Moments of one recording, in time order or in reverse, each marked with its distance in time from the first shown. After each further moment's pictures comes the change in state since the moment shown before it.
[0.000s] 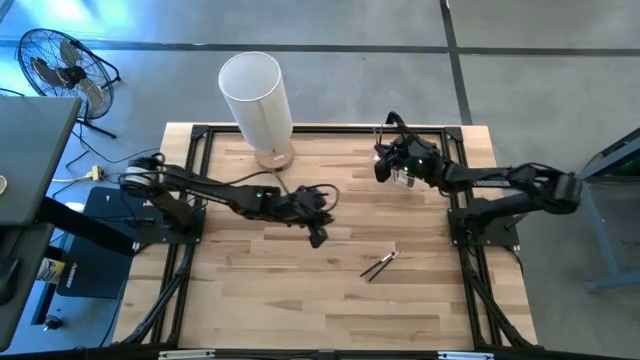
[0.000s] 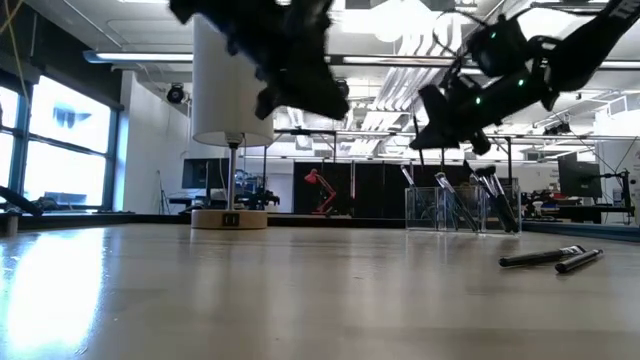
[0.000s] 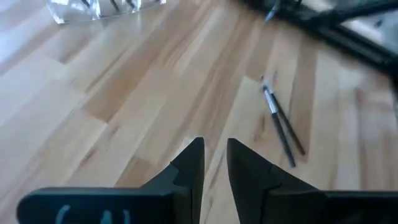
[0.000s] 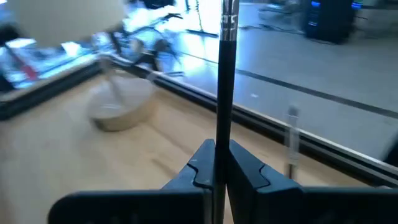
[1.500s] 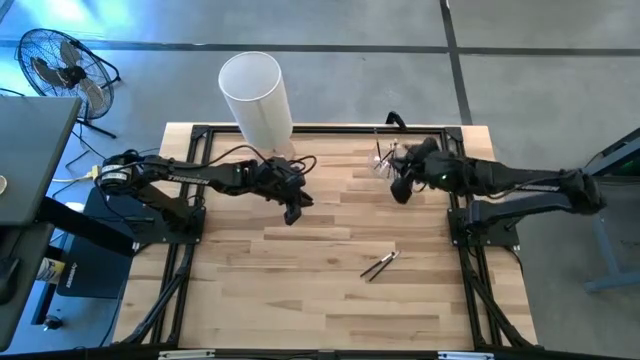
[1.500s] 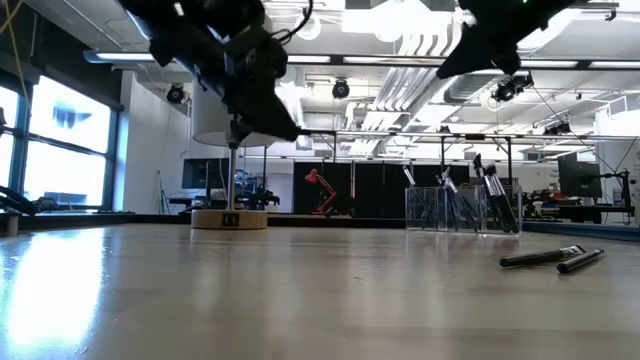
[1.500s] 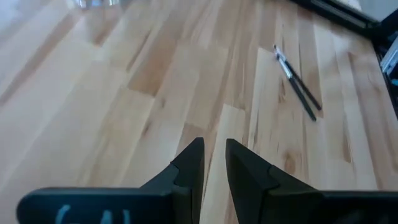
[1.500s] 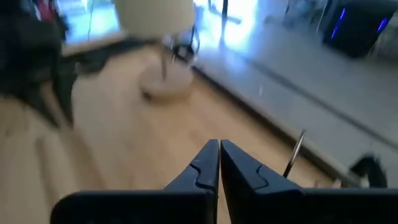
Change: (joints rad) left arm 0.266 -0.211 -0.274 0.076 0.368 0.247; right arm 0.348 -0.328 0.332 -0.818 0.240 -0.033
